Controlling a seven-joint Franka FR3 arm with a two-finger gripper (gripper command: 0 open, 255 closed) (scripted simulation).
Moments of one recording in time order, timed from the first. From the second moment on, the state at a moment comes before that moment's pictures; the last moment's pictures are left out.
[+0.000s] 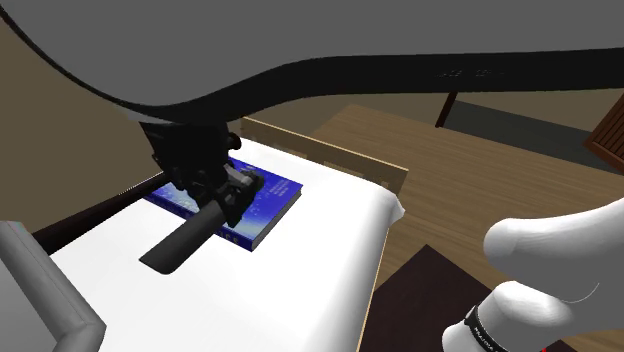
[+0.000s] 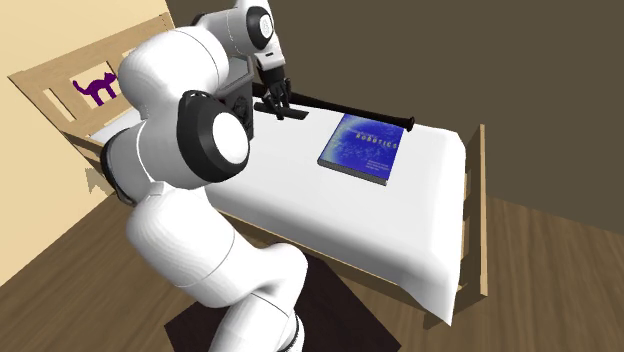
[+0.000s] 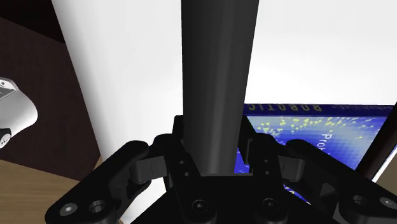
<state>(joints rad) -1.13 -0.41 1.85 -1.59 0.19 1.61 1.83</state>
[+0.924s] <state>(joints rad) -1.12 -0.44 1.87 -1.76 0.22 1.78 1.83</state>
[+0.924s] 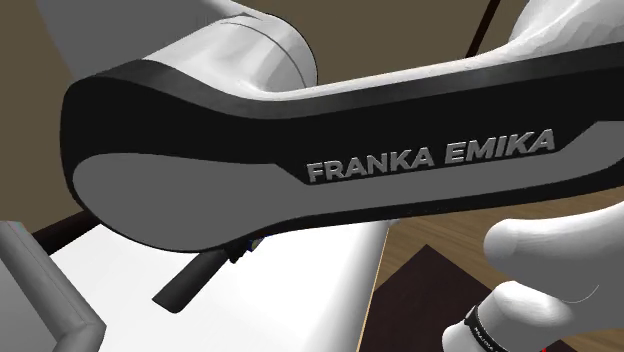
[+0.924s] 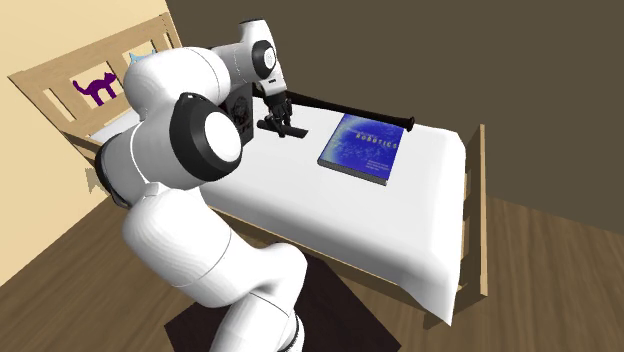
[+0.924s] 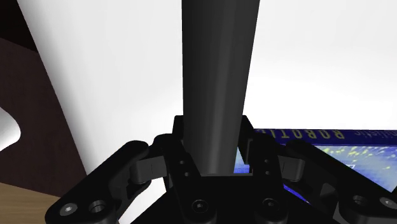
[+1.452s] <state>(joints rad) -1.14 -0.48 1.91 -1.83 0.26 1.87 1.82</state>
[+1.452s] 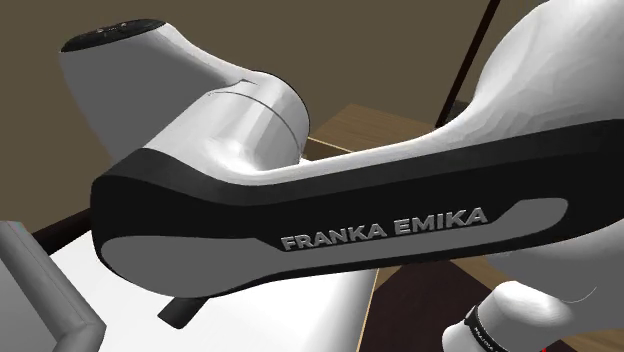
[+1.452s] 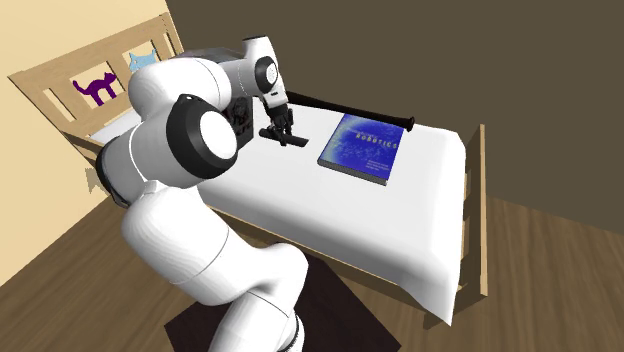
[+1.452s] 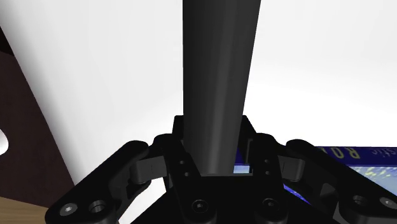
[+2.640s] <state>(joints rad) -1.22 -0.58 2.03 -1.93 0.36 2.05 1.78</state>
